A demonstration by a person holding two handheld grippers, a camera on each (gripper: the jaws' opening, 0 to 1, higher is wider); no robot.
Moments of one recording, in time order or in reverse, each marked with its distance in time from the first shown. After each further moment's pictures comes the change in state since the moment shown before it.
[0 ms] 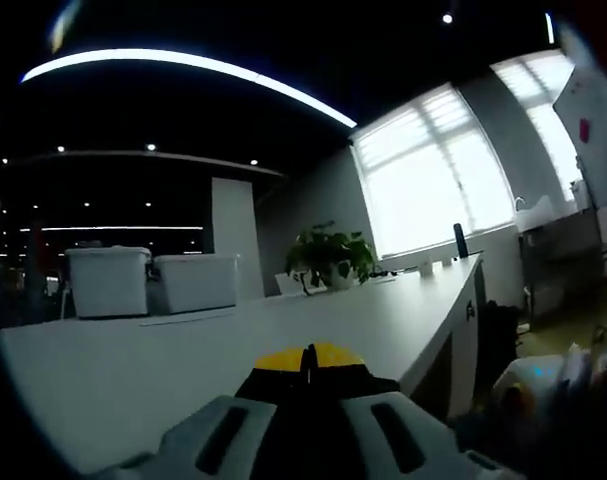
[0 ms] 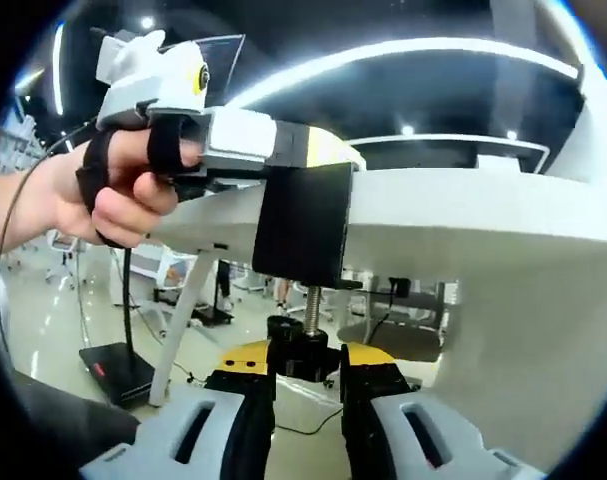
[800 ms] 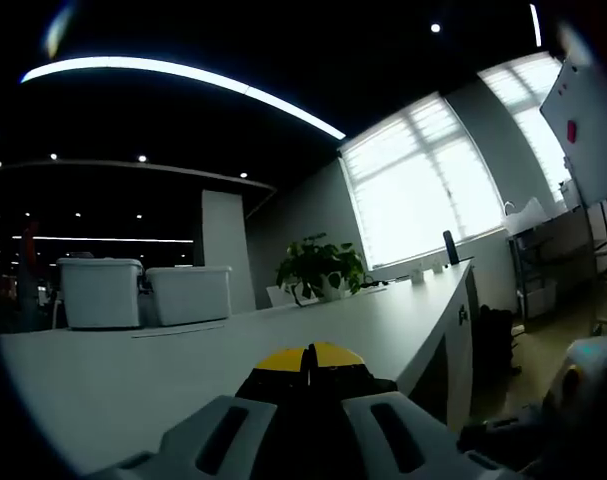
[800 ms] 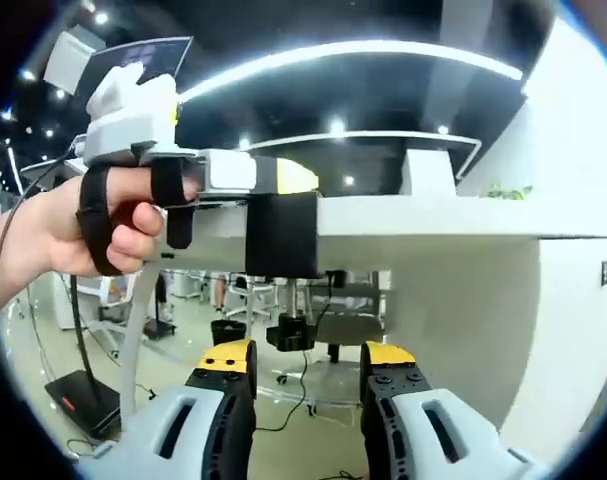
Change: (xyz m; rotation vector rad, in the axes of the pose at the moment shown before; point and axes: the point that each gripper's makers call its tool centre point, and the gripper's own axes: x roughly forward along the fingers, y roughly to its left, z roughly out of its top) left arm -0.003 -0.004 0.004 0.017 -0.064 -0.044; right arm -0.039 0.003 0.014 -0.001 -0.002 -0.419
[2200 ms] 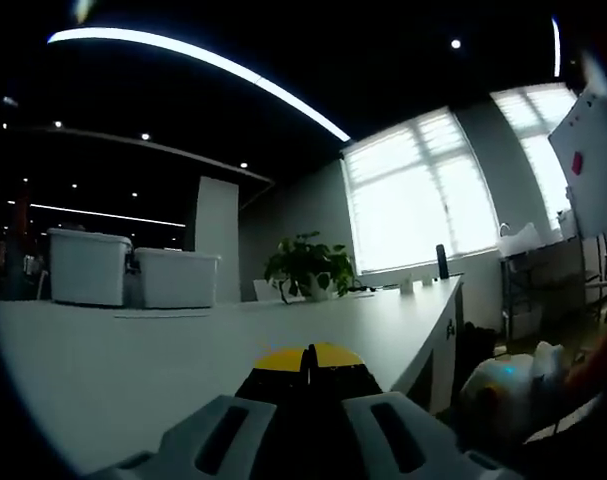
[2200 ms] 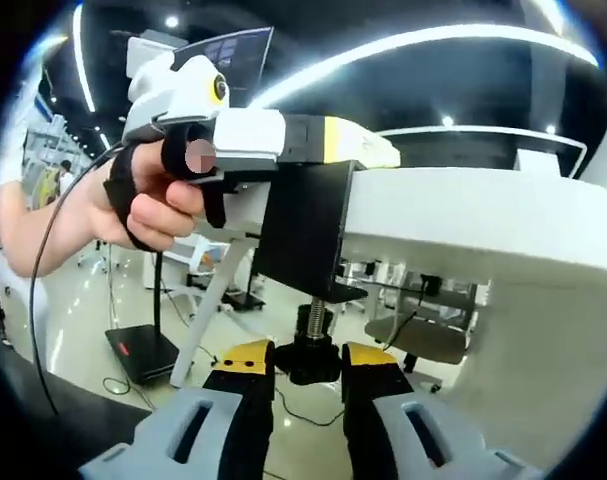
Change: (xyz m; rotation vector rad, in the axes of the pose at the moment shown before) left arm 0.008 -0.003 -0.002 -0.112 0.013 -0.045; right arm 0.040 0.012 -0.020 -0.117 0.089 0.446
